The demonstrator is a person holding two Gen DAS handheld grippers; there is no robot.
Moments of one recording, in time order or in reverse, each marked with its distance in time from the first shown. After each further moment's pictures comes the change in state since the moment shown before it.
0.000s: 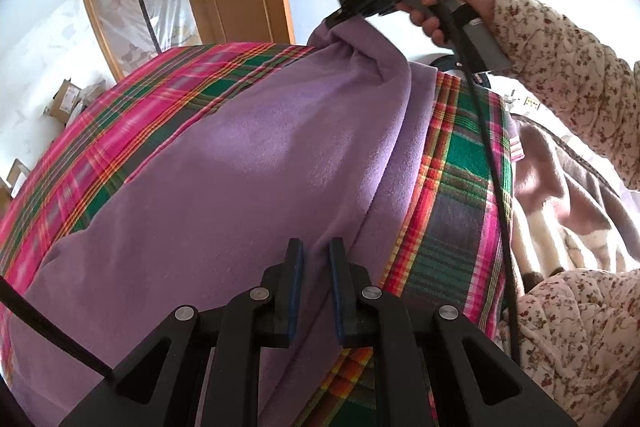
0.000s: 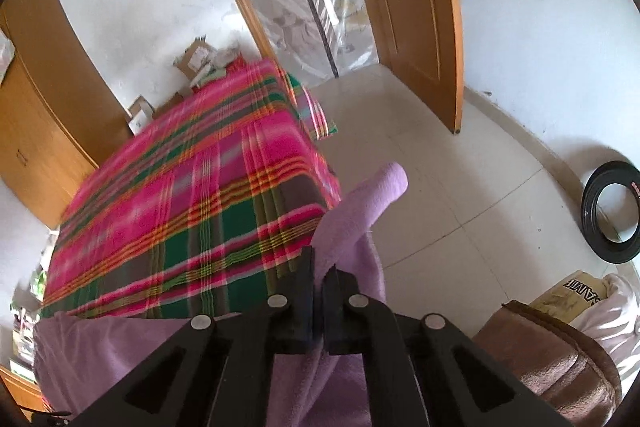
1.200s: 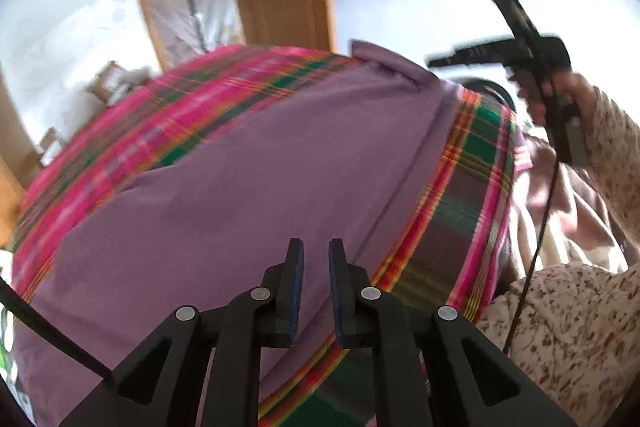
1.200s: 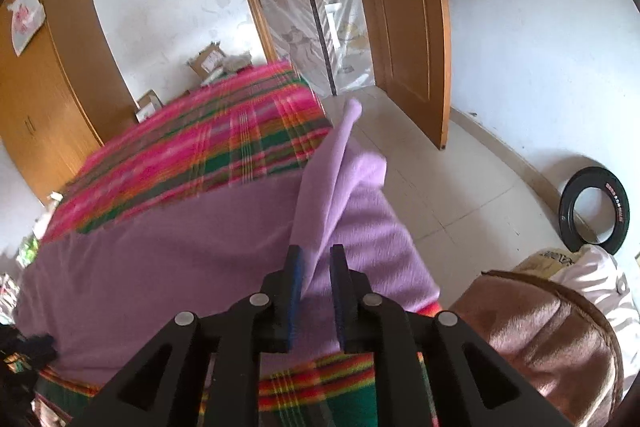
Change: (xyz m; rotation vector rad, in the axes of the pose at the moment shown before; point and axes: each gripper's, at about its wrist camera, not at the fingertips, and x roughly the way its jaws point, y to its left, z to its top) left arm -0.052 0.025 -0.035 -0.086 -0.032 0.076; right arm -0.075 0.033 -0.101 -0.095 -0.111 -0.058
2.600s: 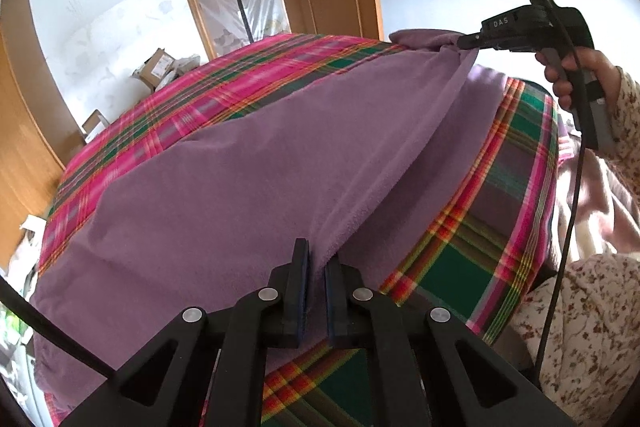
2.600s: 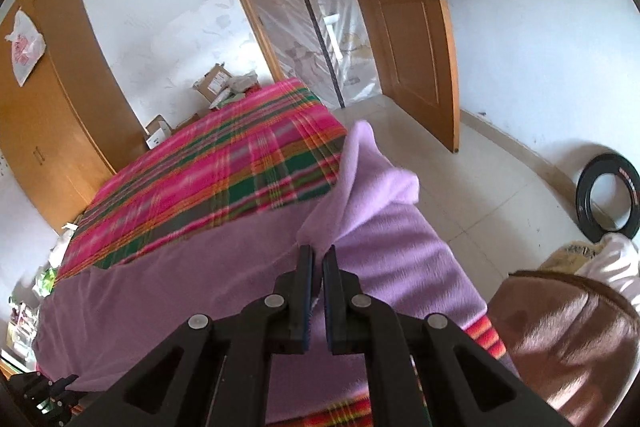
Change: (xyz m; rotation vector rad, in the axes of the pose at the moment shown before) left arm -0.018 0.019 -0.038 -0.082 -0.002 0.195; right arm 0.007 0.014 -0.003 0.098 -0.015 0.060
